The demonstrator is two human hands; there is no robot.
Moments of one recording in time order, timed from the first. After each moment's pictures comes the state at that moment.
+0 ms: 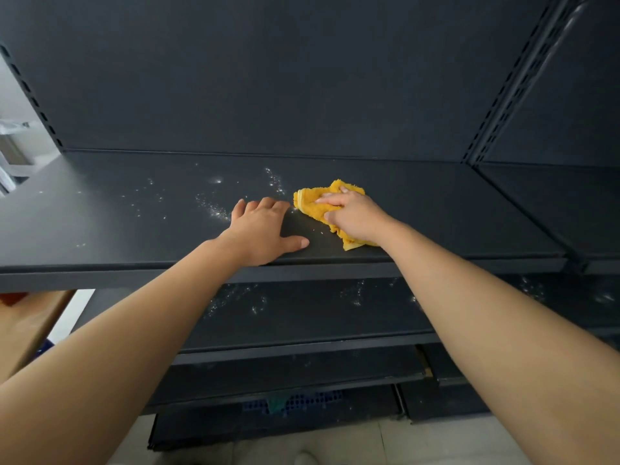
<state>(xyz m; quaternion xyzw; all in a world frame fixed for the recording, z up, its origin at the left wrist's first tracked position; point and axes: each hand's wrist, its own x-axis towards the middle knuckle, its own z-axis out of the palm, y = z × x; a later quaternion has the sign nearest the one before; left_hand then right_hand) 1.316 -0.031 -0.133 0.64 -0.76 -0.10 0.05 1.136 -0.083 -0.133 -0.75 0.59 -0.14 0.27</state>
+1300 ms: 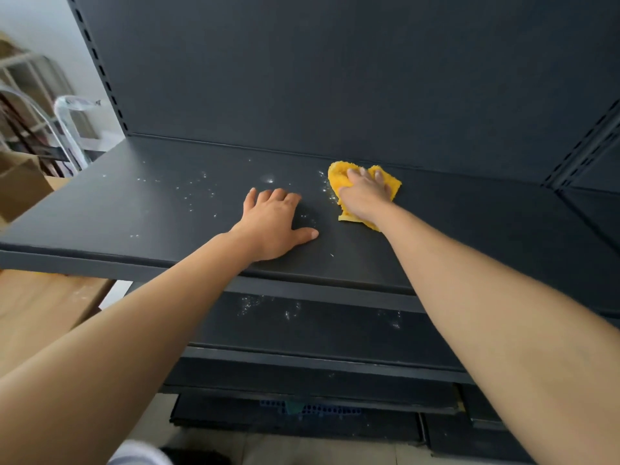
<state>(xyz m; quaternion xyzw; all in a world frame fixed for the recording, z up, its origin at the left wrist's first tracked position) 1.370 -0.060 -0.139 0.69 -0.72 -0.09 0.07 1.220 -0.170 -0.146 -0.74 0.66 -0.05 0.15</state>
